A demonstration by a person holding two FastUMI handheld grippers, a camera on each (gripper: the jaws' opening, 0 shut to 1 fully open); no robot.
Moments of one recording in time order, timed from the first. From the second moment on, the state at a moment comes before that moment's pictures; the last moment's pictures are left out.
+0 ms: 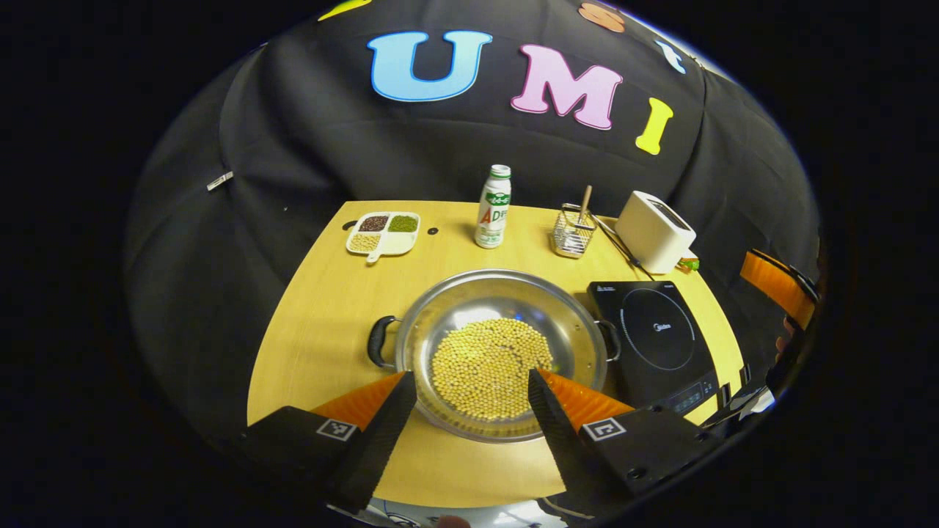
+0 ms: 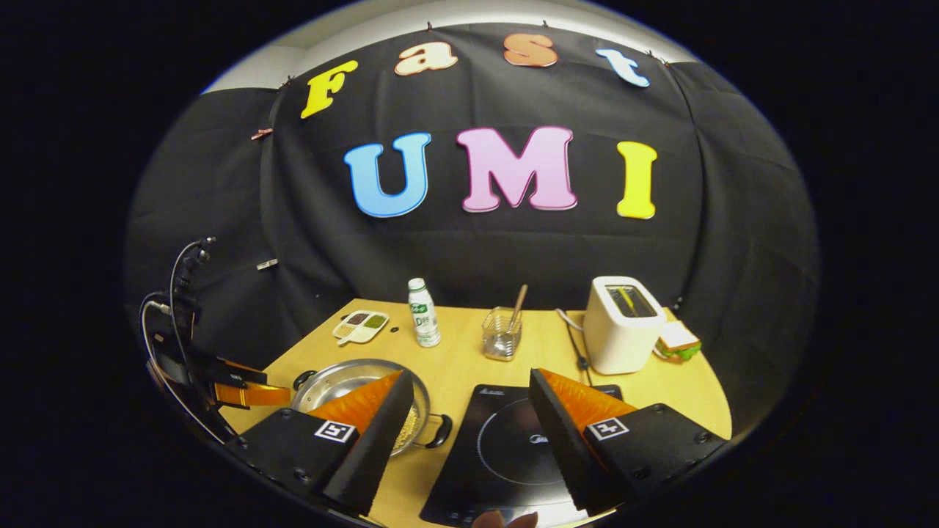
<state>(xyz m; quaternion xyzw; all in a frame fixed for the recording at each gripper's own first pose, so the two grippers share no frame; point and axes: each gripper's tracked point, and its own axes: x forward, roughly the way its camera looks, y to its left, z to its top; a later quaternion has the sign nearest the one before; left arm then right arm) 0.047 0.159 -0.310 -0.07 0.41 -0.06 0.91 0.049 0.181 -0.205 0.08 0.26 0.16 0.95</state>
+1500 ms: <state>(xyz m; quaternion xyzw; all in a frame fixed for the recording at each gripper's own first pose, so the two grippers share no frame) 0.132 0.235 -0.466 -0.05 0.52 -0.08 0.85 0.050 0.292 -0.442 0.09 0.53 0.15 0.83</state>
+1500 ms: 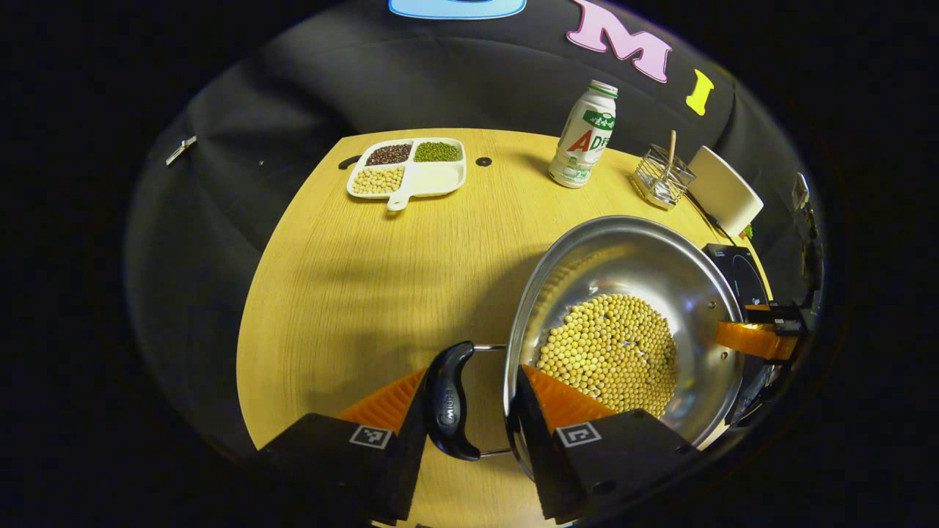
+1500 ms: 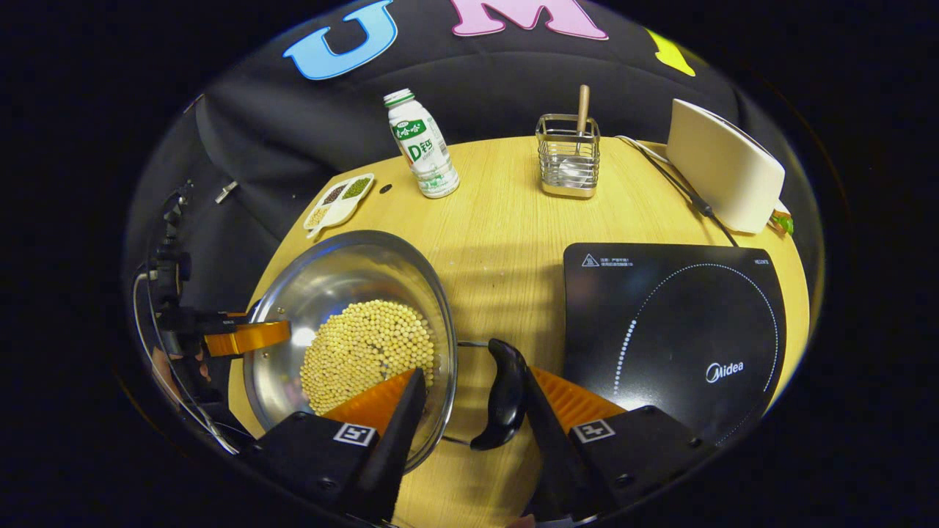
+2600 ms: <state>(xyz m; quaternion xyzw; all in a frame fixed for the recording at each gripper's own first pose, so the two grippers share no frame) 0.095 0.198 -0.380 -0.04 0.50 -0.06 0.86 0.031 0.241 -0.370 0.08 0.54 0.11 0.83</state>
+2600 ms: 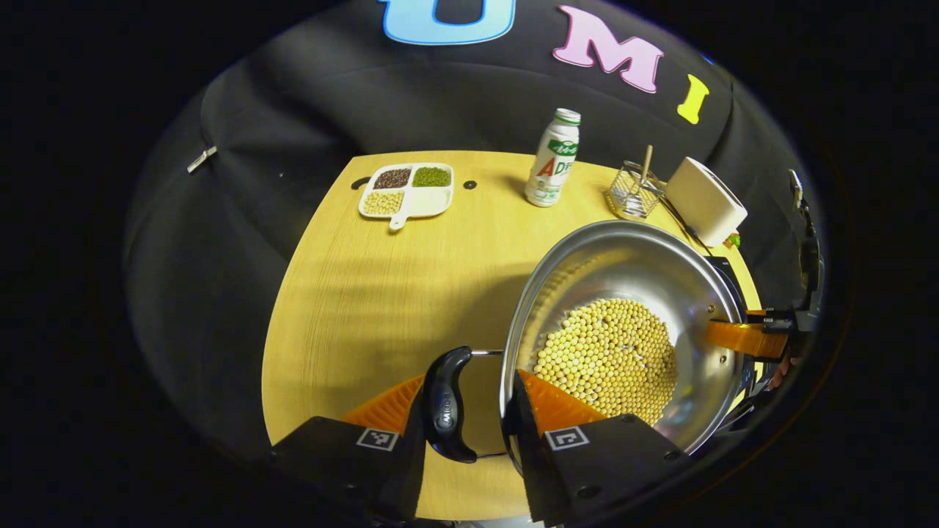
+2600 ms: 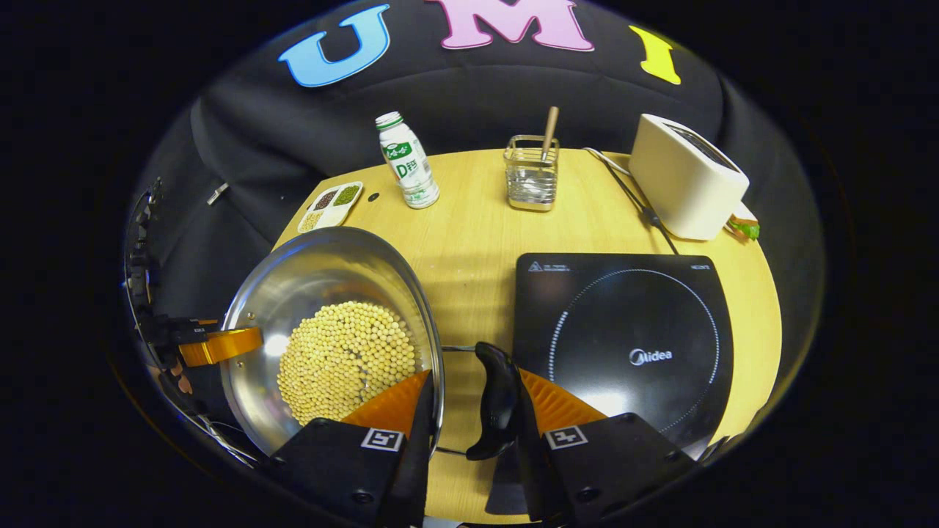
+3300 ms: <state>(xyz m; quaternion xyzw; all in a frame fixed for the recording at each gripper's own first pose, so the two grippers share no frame) 0.098 0.059 -0.341 -0.03 0.50 -0.10 0.86 0.022 0.095 -0.342 0.10 0.54 0.07 0.83</state>
